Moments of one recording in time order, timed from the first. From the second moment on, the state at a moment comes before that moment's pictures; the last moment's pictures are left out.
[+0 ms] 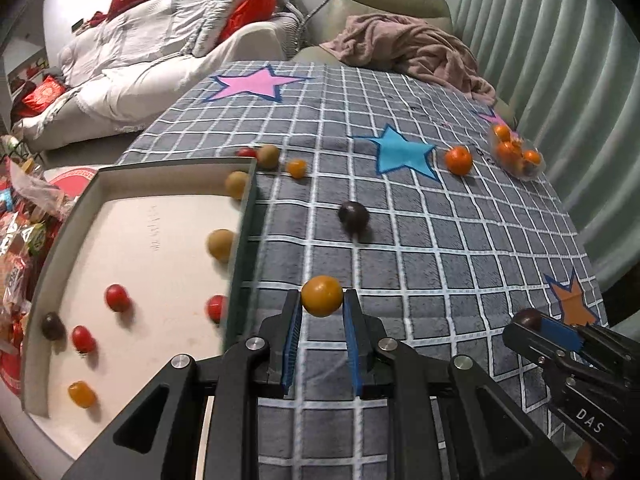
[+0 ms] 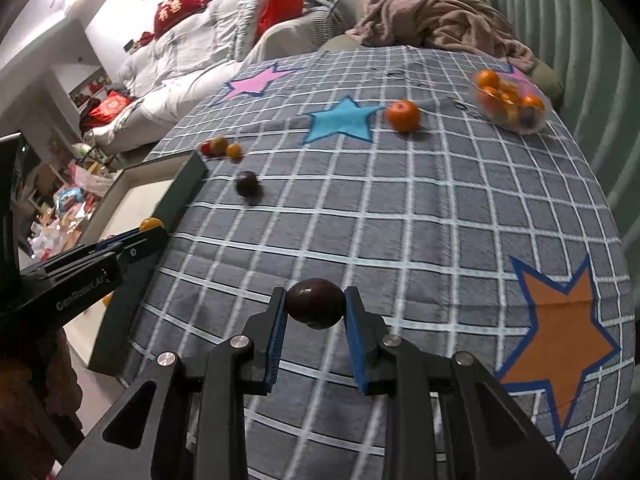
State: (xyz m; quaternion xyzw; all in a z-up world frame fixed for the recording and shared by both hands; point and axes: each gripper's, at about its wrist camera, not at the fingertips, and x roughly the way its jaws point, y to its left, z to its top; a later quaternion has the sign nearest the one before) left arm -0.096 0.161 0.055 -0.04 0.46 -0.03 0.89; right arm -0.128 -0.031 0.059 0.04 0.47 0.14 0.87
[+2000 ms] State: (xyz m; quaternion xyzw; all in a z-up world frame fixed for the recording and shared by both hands) left arm -0.071 0.339 0.033 -0.09 0.48 0.12 0.87; right arm -0.078 0.190 0.064 -0.10 0.48 0.31 0.81
